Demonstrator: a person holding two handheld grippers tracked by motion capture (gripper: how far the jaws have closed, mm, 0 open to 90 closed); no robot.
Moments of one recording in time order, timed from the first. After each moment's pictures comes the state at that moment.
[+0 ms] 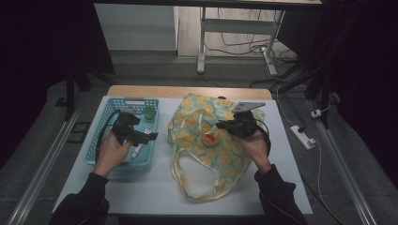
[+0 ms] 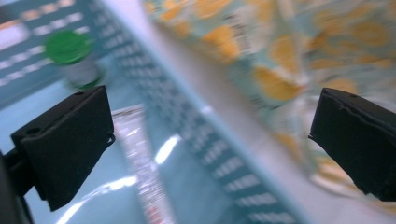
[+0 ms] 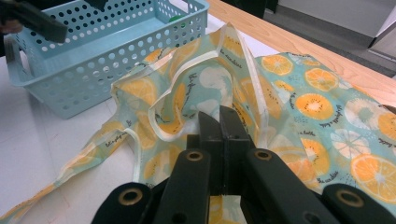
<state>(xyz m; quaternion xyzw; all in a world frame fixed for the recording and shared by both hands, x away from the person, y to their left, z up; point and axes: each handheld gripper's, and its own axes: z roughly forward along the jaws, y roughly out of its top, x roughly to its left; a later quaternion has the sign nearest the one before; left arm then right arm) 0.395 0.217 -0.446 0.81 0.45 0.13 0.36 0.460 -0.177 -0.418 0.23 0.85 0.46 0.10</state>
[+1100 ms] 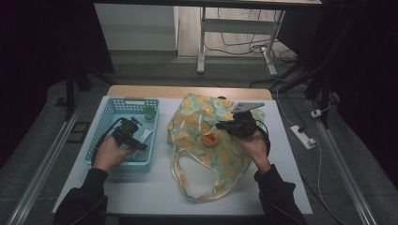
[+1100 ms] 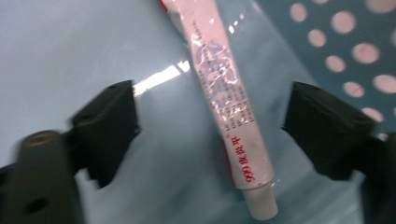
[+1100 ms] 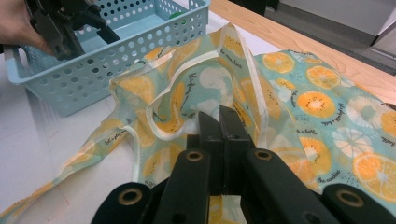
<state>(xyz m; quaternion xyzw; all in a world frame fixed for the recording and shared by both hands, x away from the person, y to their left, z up) 0.424 0.227 -0.510 0.85 0.49 0.06 0.16 0.461 -0.176 -0.420 0.23 0.85 0.45 0.10</state>
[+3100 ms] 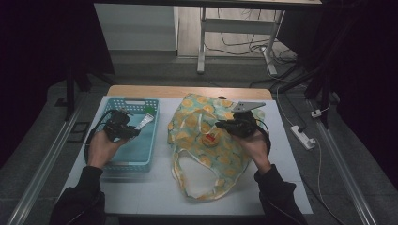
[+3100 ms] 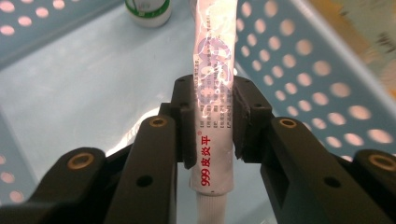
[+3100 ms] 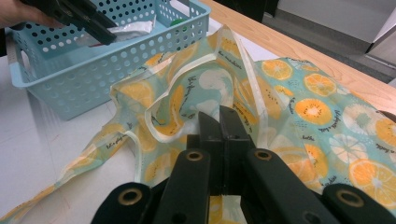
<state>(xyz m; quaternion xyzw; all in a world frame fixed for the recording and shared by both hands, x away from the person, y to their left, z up) 0.410 0.245 -0.464 0.82 0.49 0.11 0.26 0.458 -0.176 -0.414 0.23 0.85 0.46 0.10</state>
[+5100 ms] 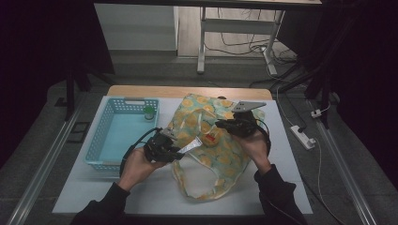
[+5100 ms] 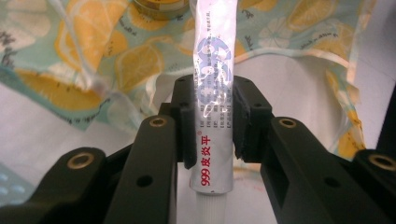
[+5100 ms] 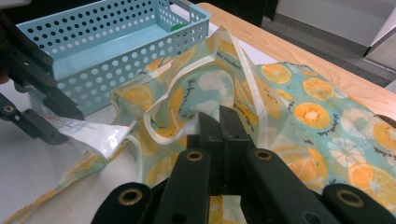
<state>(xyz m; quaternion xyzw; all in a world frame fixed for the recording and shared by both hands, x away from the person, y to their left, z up) 0.366 0.104 -0.455 0.89 0.33 0.04 0.32 0.455 -0.175 -0.411 0.23 0.85 0.47 0.11</state>
